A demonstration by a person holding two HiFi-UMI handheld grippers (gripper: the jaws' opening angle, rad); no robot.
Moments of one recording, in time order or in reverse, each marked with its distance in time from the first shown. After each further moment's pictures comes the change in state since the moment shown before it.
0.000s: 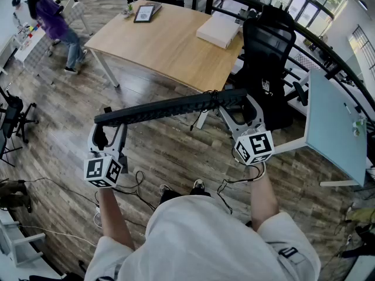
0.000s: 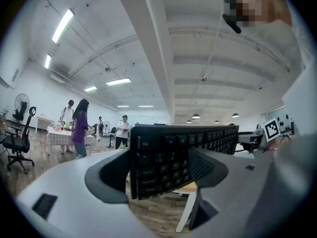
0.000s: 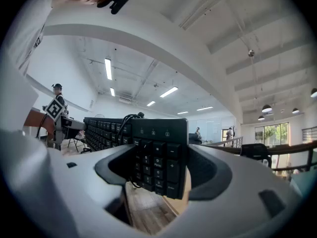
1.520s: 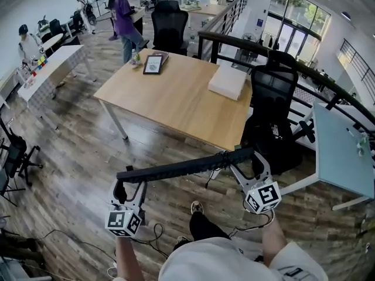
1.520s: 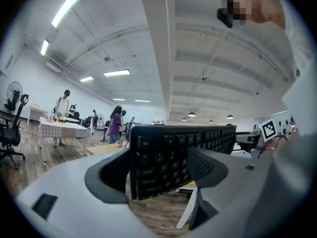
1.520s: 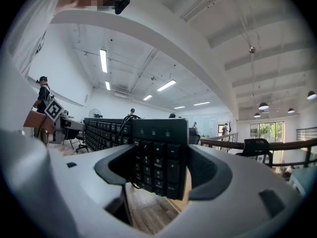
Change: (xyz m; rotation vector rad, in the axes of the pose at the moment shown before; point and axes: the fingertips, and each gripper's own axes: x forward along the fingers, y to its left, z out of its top) left arm 0.044 0.090 -0.034 -0.047 0.057 -0.087; right arm 0.072 0.044 -0.029 -0.011 0.067 -0.061
